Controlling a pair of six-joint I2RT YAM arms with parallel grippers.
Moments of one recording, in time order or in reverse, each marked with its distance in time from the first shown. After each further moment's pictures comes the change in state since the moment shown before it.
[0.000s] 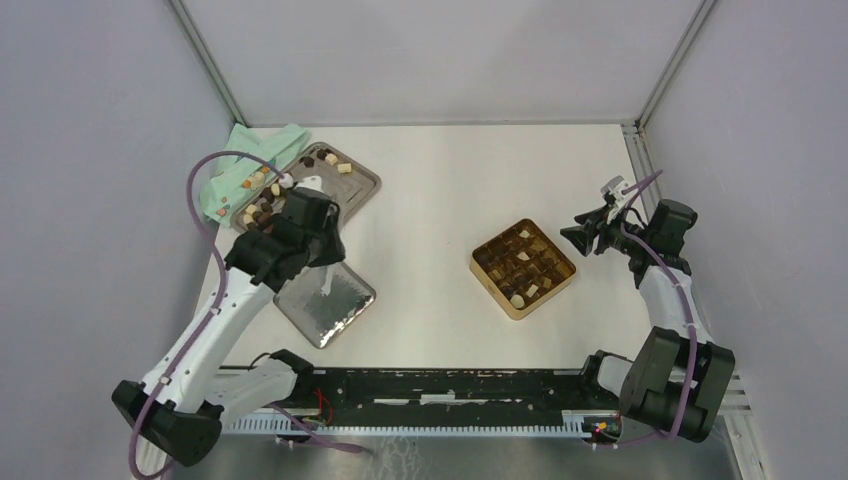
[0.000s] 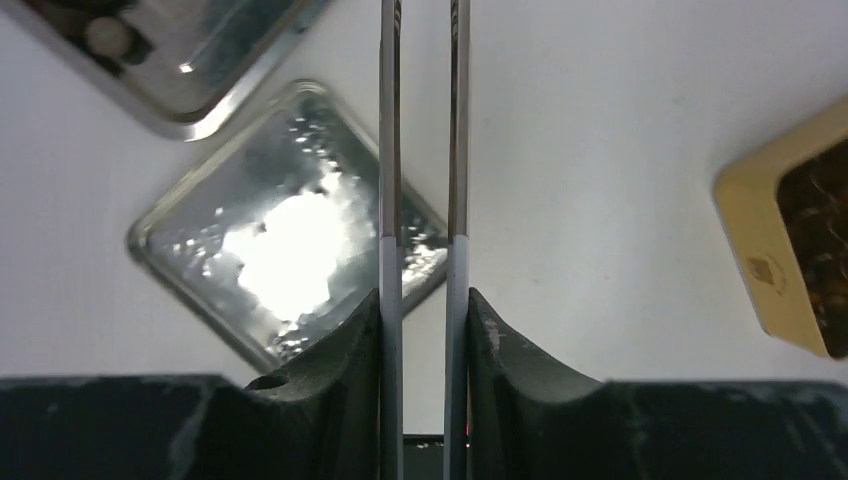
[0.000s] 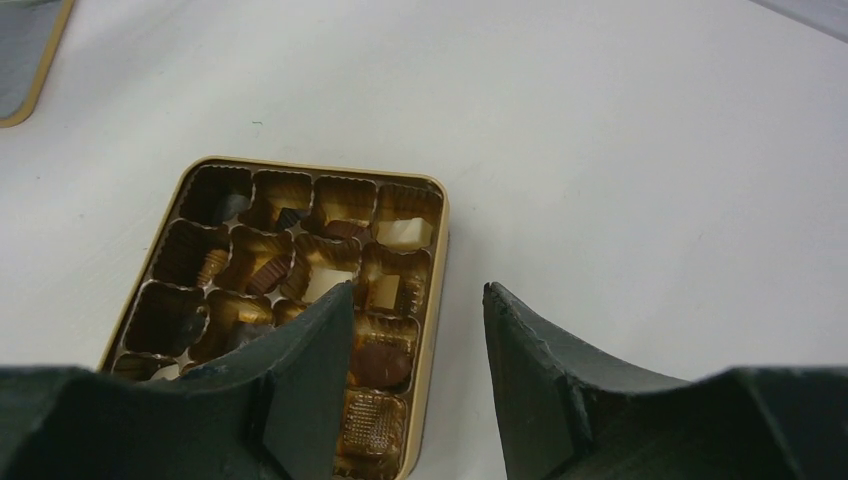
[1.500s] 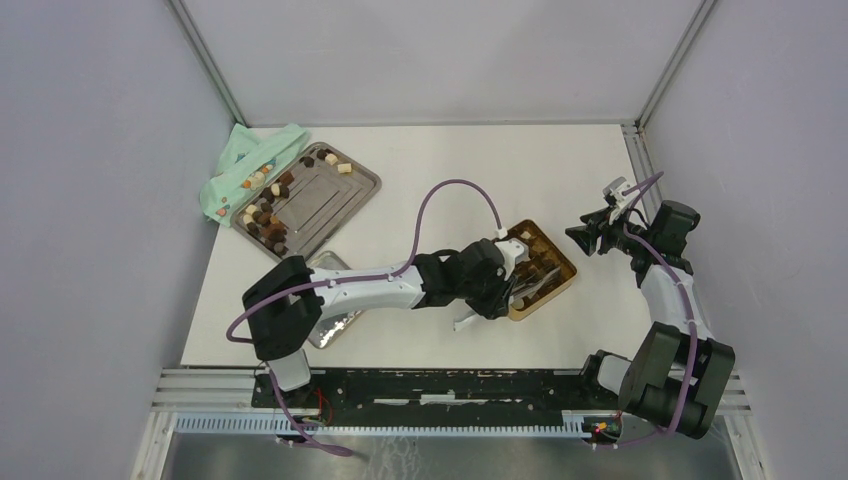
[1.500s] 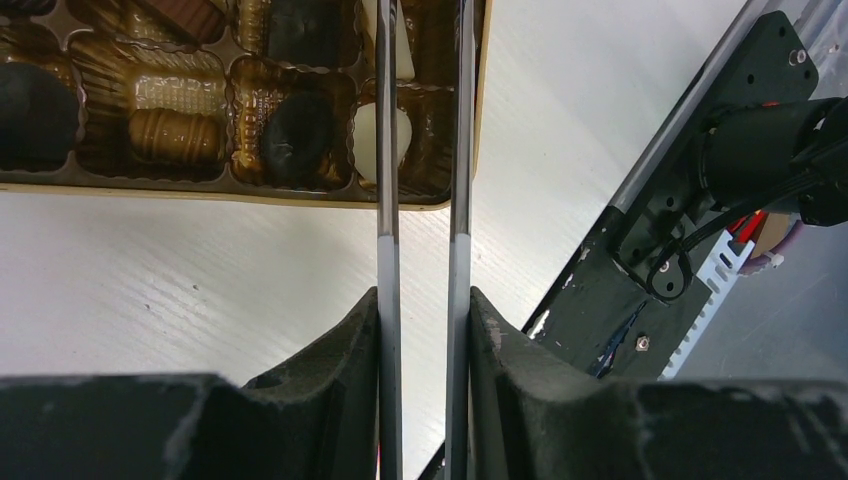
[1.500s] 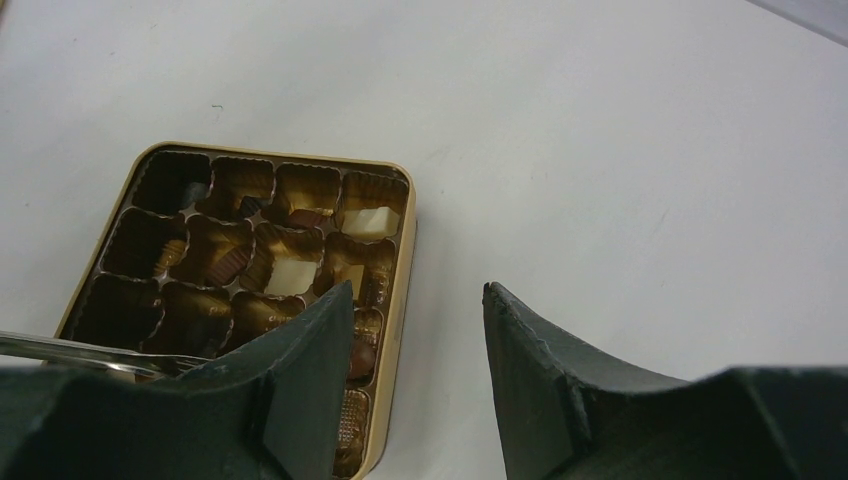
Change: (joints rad) left arm -0.583 0.709 0.062 0.739 0.349 0.145; right arm -0.019 0.017 0.000 0.000 0.035 -0.049
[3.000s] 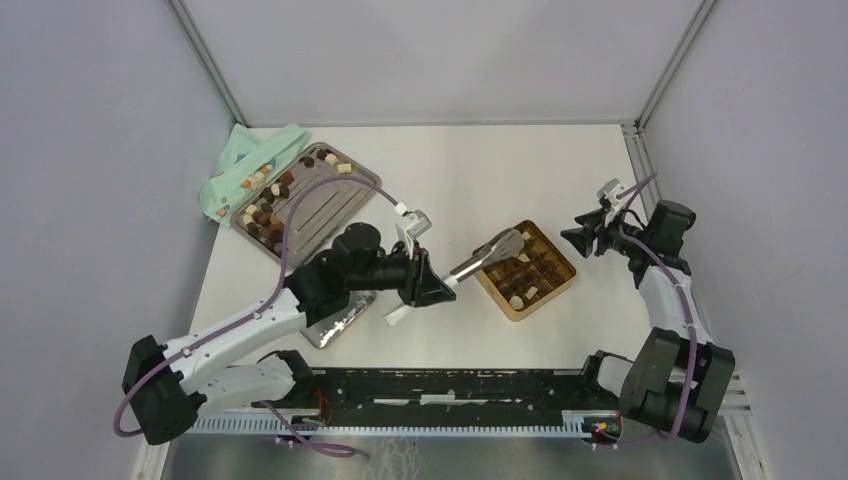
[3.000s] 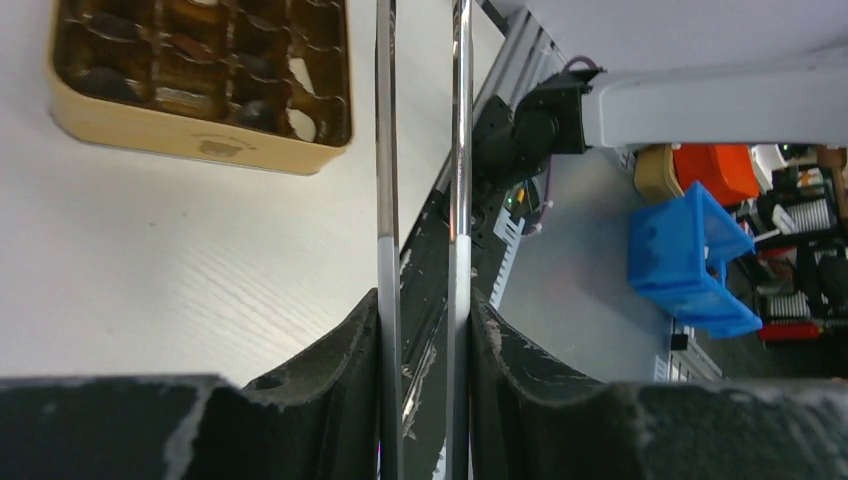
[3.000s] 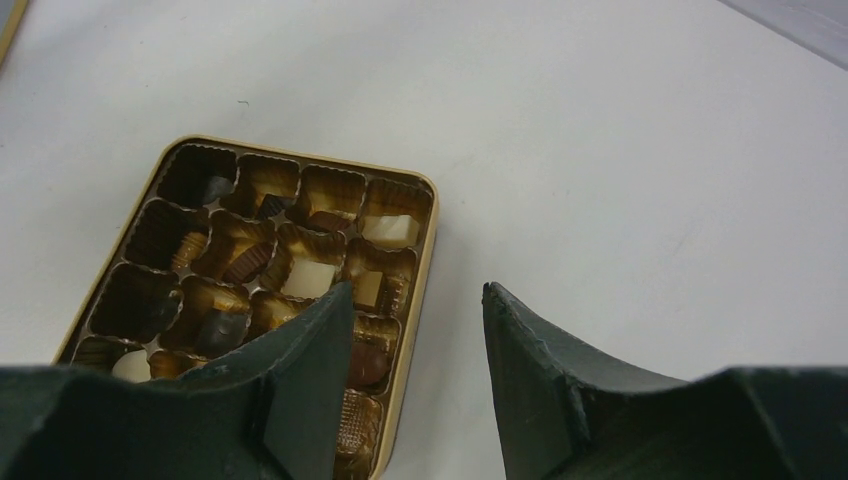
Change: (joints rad) left arm 0.333 -0.730 -0.410 0.094 0.404 -0.121; right arm 0.035 -0.019 0.001 -0.038 -0.026 -0.050
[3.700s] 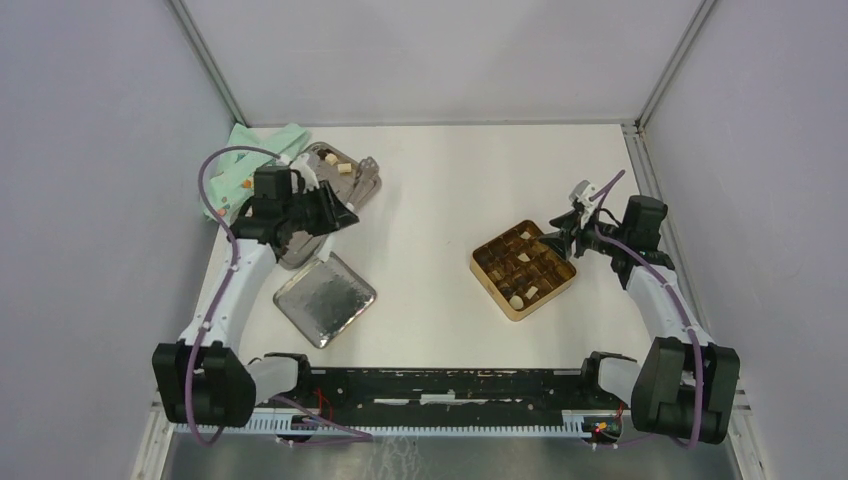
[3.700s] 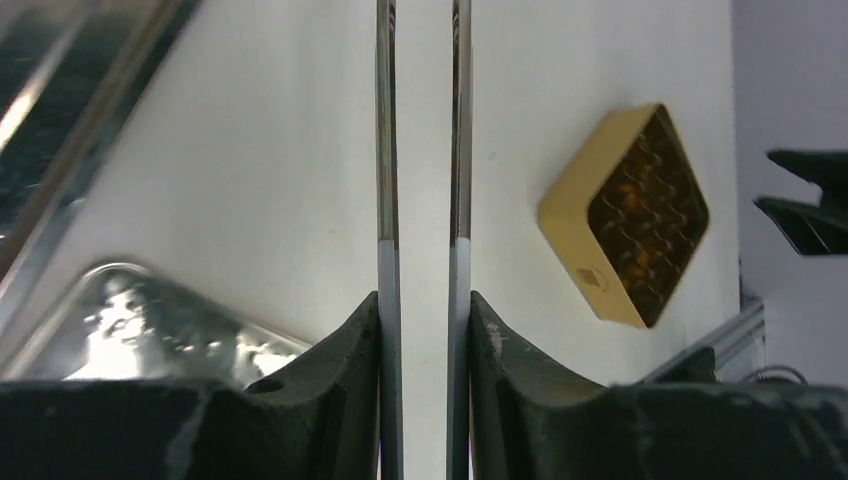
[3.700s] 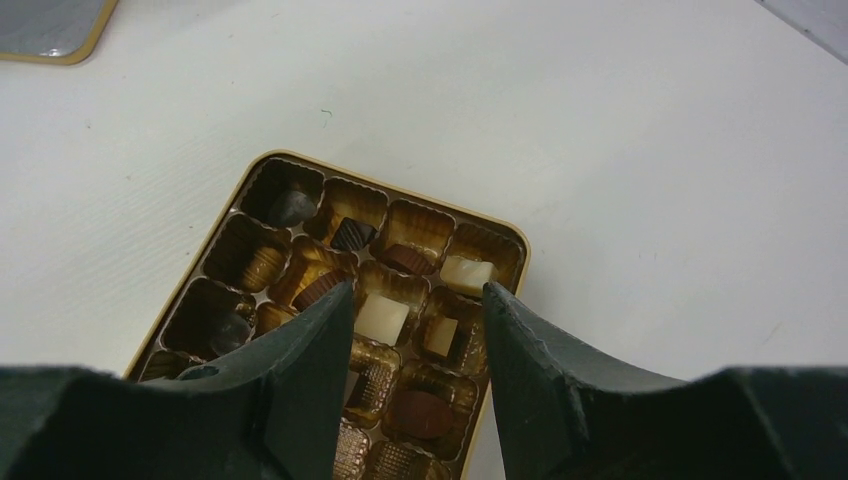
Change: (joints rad) left arm 0.801 0.226 0.241 -0.398 -0.055 0.172; right arm 0.185 -0.014 0.000 0.004 0.048 0.026
